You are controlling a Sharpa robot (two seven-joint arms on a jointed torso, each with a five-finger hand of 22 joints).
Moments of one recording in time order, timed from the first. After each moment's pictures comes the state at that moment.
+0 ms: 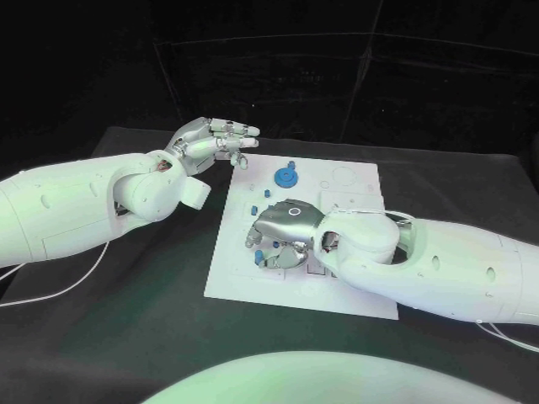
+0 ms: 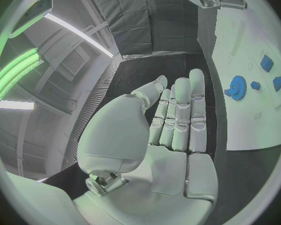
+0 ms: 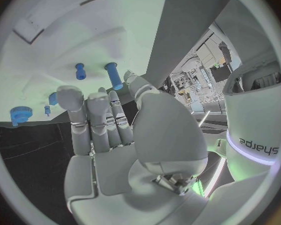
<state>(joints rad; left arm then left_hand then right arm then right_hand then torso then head) 1.29 -0.83 -0.16 1.41 -0.02 -0.08 0.40 1.31 -0.06 0.40 -0.15 0.05 0.96 0.18 0.18 0.07 0.99 0.11 0.41 0.12 1.15 0.03 0.96 0.59 0.17 1.08 0.12 0.68 0.62 1.10 -0.60 -0.07 1.68 -1.81 -0.16 -0.10 1.32 -0.15 0.25 0.04 0.16 0.95 0.18 0.06 0.07 1.02 0.11 0.10 0.06 1.42 0.02 0.98 0.83 0.13 1.26 0.12 1.09 0.84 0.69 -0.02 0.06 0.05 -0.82</state>
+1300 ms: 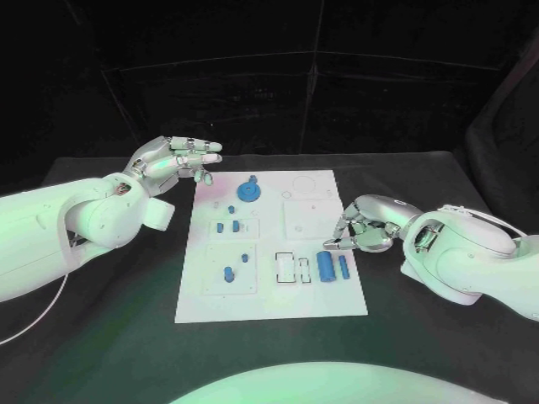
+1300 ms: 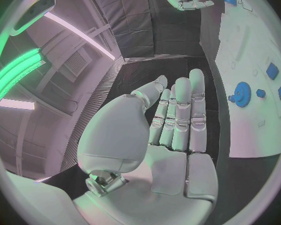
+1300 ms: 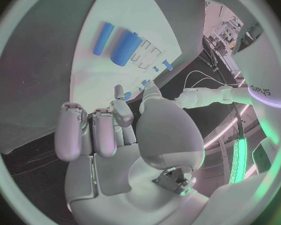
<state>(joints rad) 1.29 -0.86 -0.16 1.43 -0.02 -0.07 0.39 1.31 -0.06 0.40 -0.15 0.05 0.96 0.18 0.18 0.07 0.98 0.11 0.41 0.12 1.14 0.03 0.95 0.59 0.17 1.08 0.13 0.67 0.62 1.10 -1.12 -0.07 1.91 -1.44 -0.32 -0.36 1.17 -0.05 -0.19 0.29 0.22 1.01 0.10 0.30 0.17 1.35 0.01 1.18 1.12 1.46 -0.06 1.42 1.31 0.08 1.45 0.05 1.40 1.29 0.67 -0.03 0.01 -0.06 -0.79</state>
